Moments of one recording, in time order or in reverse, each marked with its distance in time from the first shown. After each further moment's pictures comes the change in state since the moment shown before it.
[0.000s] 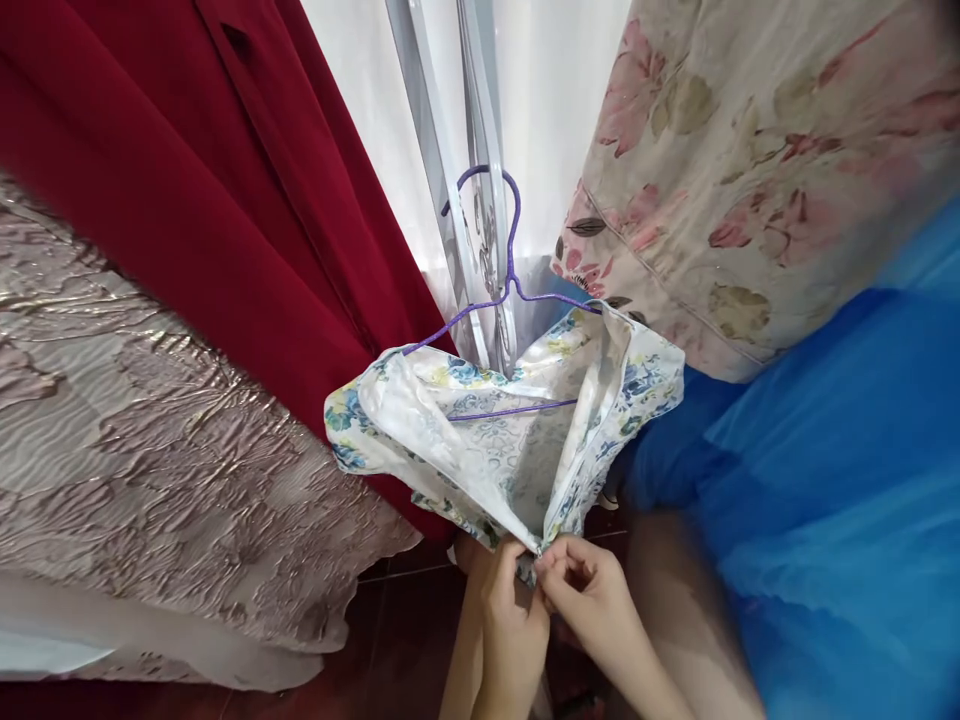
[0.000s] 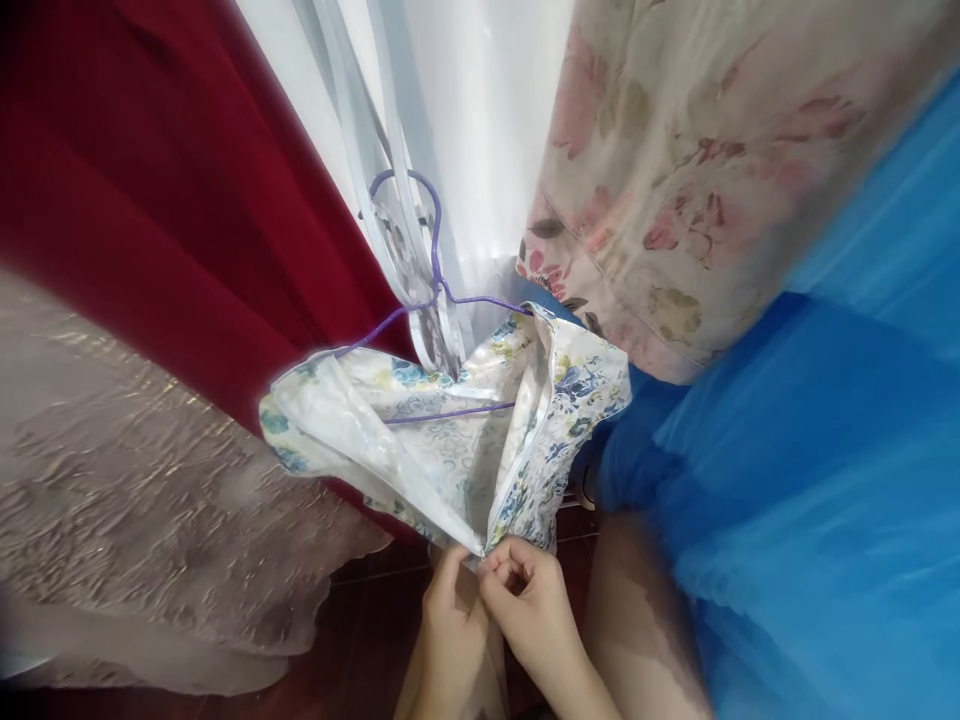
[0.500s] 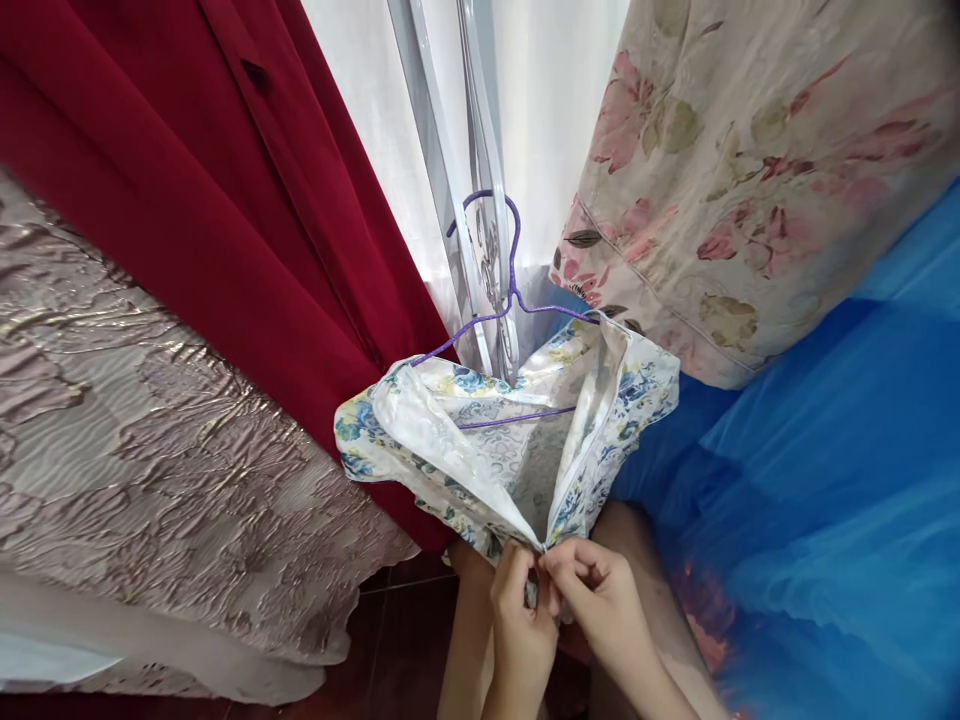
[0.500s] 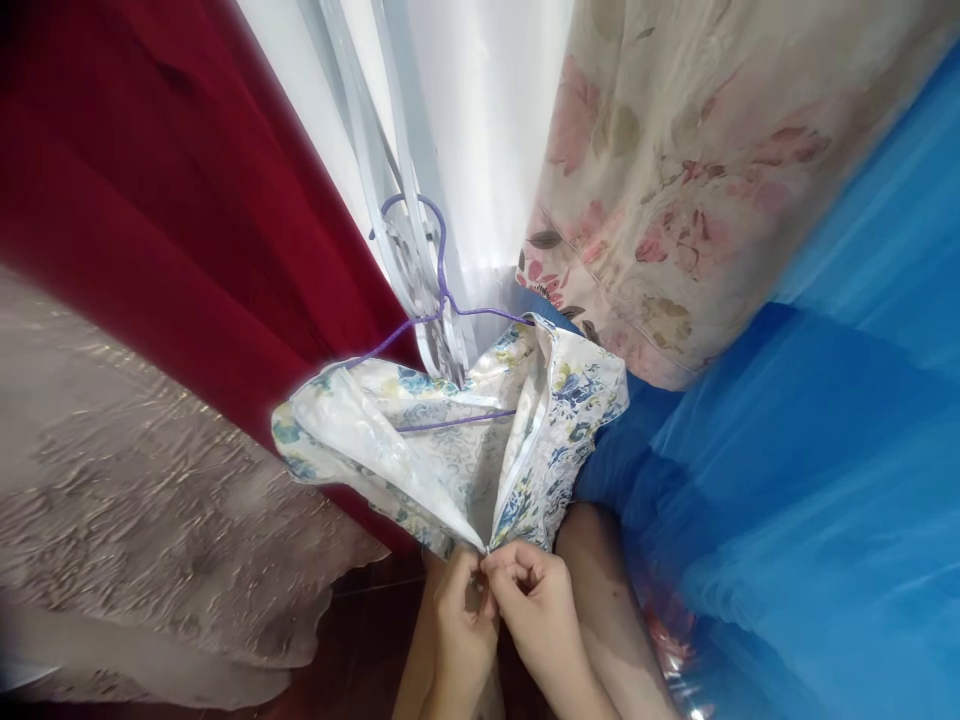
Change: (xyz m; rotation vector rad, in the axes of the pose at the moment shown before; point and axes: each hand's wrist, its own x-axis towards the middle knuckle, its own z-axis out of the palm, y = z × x) left_hand 0.001 -0.011 0.013 -0.019 0.029 0.163; right_hand -0.002 -0.015 0.008 0.182 0.054 -0.023
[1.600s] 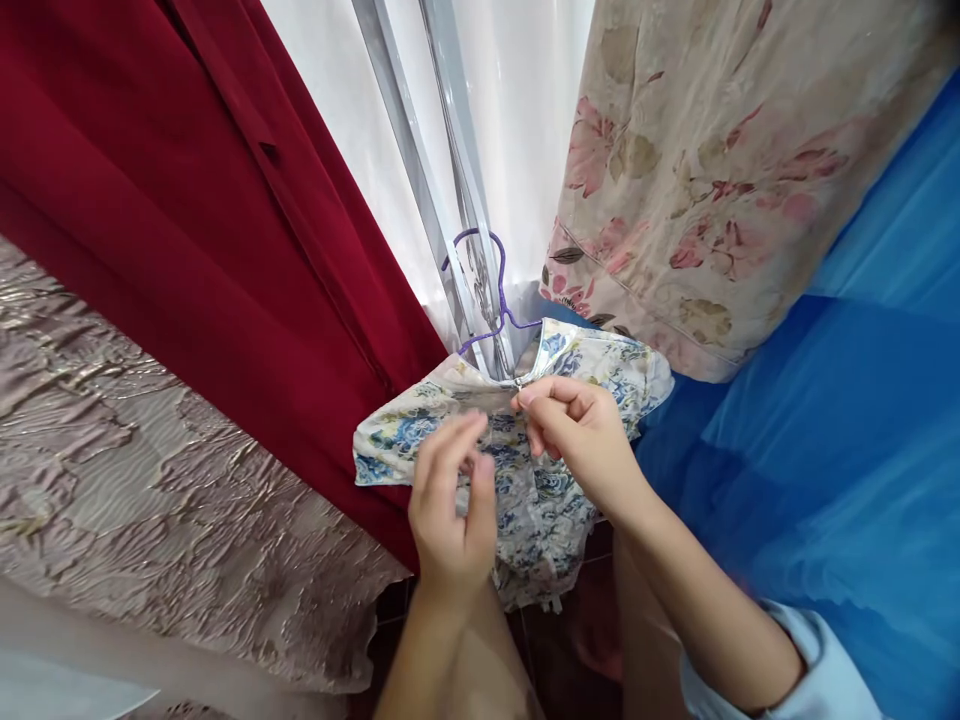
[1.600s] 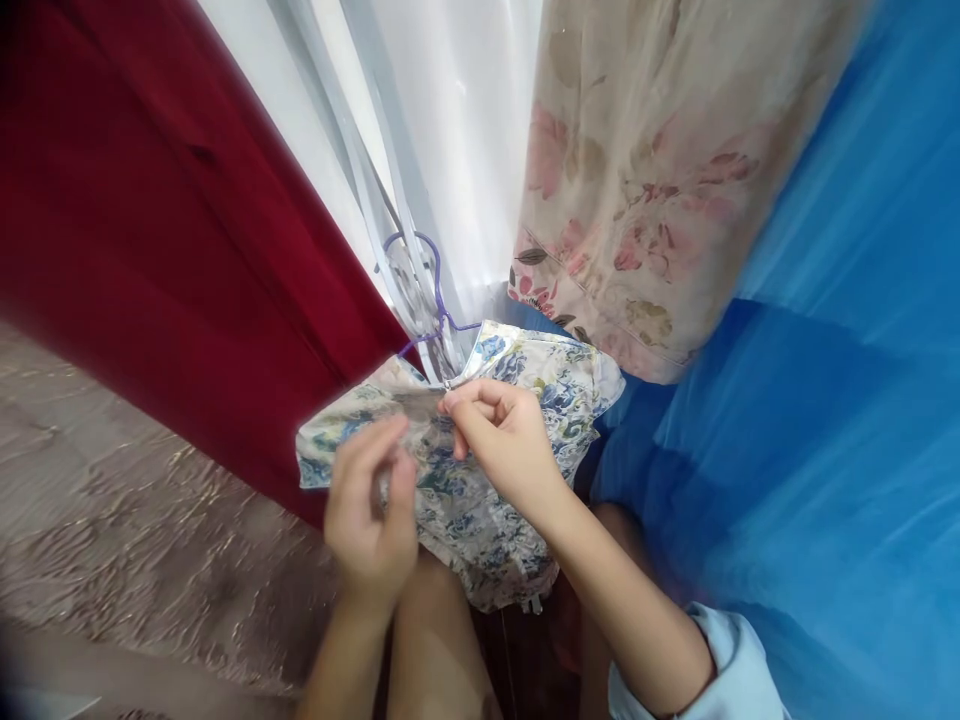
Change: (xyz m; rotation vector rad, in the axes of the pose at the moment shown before) left_hand 0.137 0.113 -0.090 0.188 0.225 0.625; right_hand 0.074 -0.174 0.042 -0.029 -0.084 -0.414
